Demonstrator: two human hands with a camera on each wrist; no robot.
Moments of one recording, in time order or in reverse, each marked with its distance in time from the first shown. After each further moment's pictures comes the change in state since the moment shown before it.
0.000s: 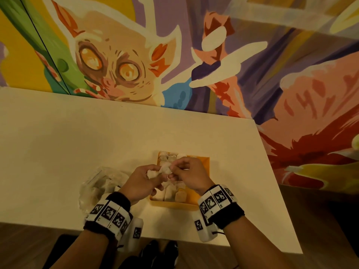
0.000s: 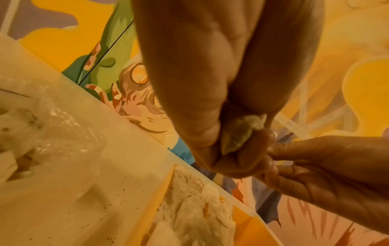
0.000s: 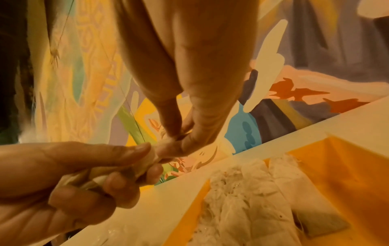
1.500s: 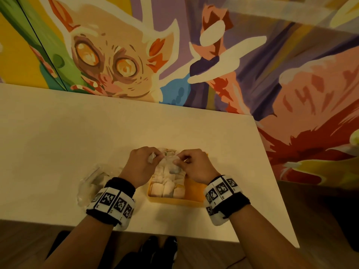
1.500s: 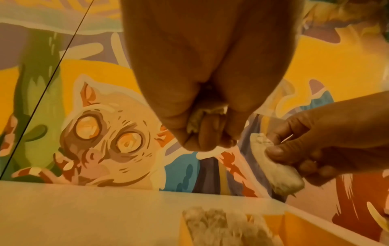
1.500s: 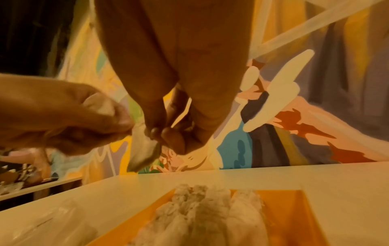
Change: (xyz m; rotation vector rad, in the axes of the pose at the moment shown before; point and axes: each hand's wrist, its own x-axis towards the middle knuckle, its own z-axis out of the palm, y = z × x) left_hand 0.016 0.026 -0.004 0.721 0.242 0.473; right_hand 0.016 -0.001 -0.030 -0.551 -0.010 -0.253
